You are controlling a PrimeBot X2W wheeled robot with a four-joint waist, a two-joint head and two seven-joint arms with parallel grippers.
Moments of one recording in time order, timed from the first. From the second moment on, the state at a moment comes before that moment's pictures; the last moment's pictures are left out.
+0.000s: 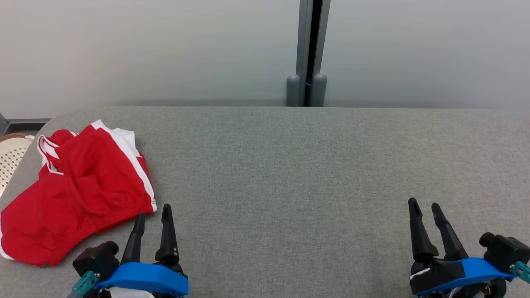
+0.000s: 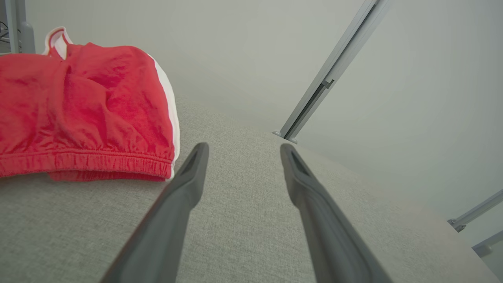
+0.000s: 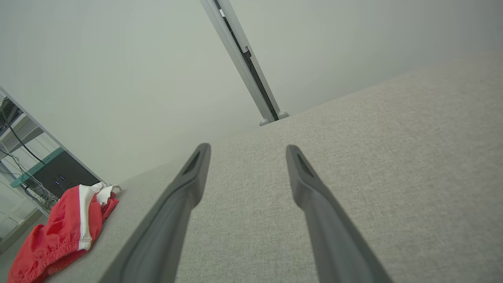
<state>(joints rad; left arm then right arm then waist) -0.03 0.04 -0.10 0.25 -0.54 -0.05 -0.15 -0.03 -0.04 -0.02 0.20 0.52 0.13 -0.15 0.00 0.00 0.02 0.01</state>
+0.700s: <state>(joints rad) -0.03 0.05 -0.11 0.28 -0.36 -0.04 -0.20 -0.02 -0.04 -0.02 0.20 0.32 0.13 -0.20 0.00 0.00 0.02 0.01</state>
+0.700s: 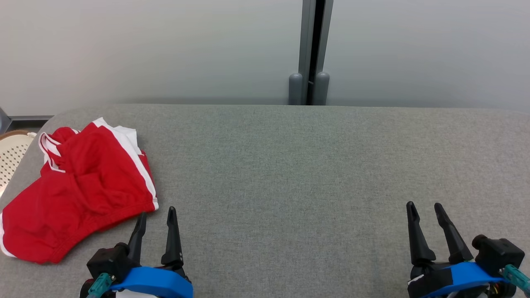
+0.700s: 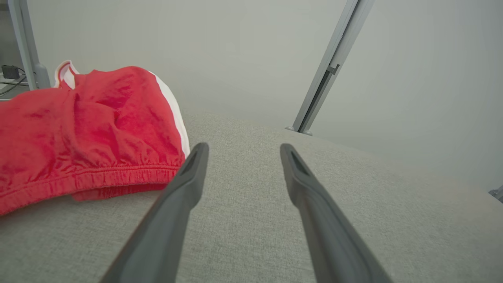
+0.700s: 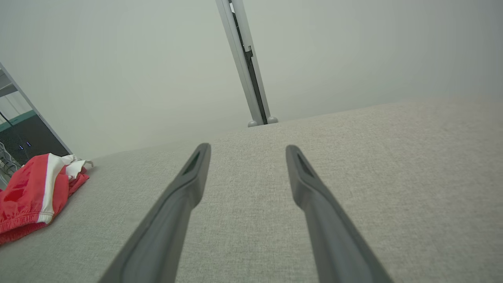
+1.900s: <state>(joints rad) -0.04 0.05 -0.14 0.35 -0.17 -0.03 -0.26 -0.02 -0.05 -0.03 0.22 0.05 0.13 -0.26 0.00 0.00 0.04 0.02</state>
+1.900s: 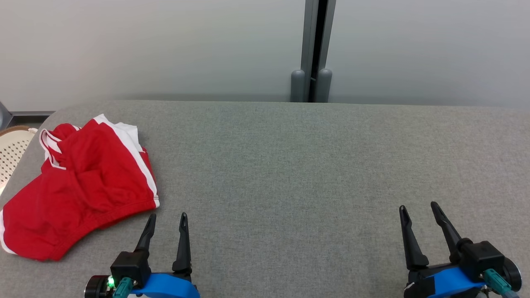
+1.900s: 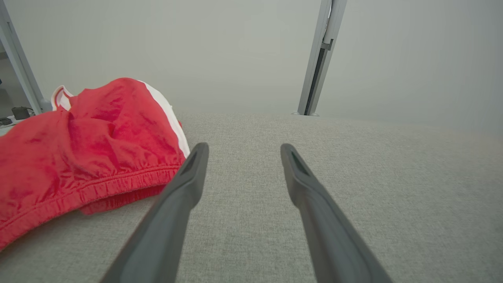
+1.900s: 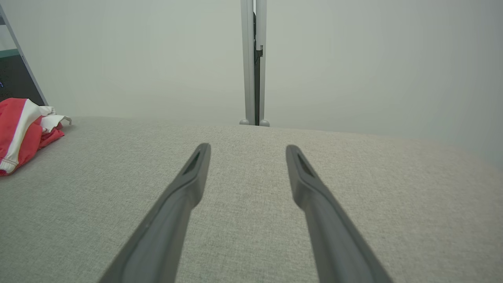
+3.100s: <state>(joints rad) -0.06 0.05 -0.15 0.34 -0.17 -0.03 -0.26 -0.01 -0.05 -0.03 0.22 0.05 0.13 -0.26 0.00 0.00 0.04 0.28</state>
